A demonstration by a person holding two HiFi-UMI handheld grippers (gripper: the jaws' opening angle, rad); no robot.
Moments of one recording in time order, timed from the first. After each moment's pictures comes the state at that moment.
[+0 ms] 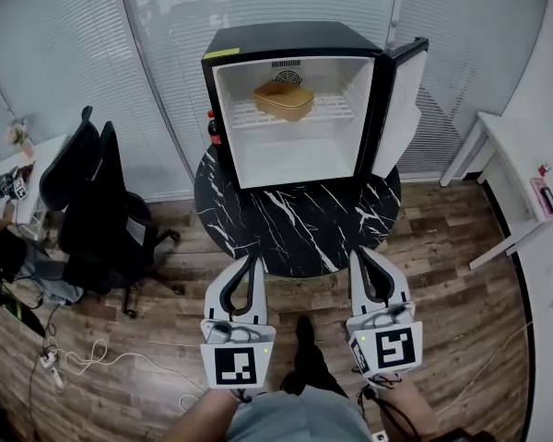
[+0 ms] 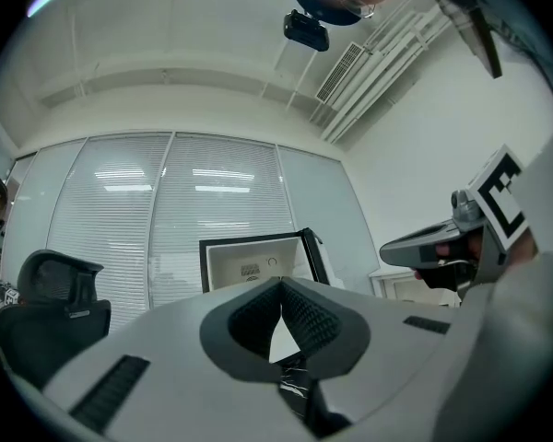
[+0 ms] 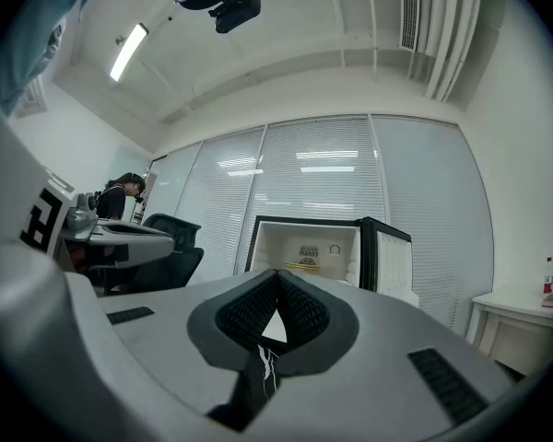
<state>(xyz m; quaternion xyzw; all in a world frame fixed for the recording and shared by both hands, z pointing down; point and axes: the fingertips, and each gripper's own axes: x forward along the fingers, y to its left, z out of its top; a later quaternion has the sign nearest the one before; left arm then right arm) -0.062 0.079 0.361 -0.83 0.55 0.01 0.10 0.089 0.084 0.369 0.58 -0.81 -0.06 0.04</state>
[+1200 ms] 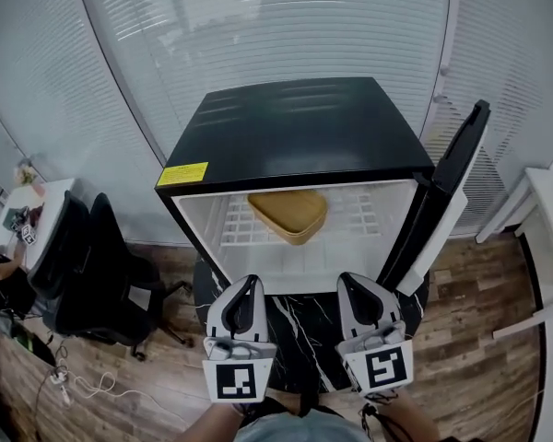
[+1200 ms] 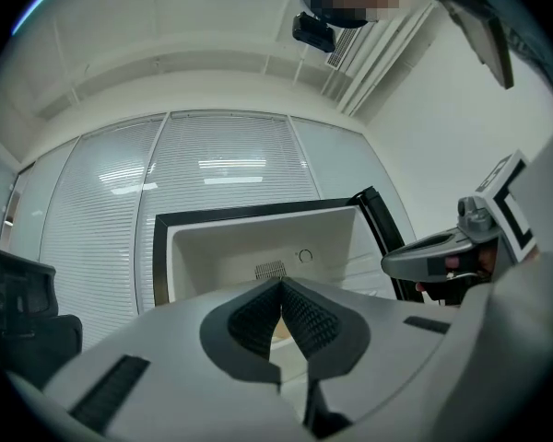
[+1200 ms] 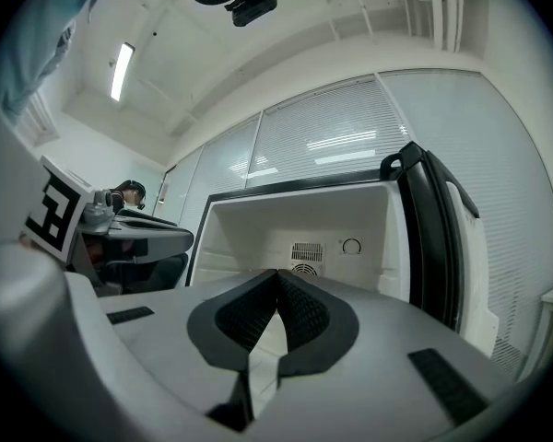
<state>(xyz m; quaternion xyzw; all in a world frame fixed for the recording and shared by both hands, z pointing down) -0.011 -0.215 0.347 -0.79 0.60 -0.01 0.10 0.122 -0.222 0.367 0.50 -0.86 -0.05 0.02</state>
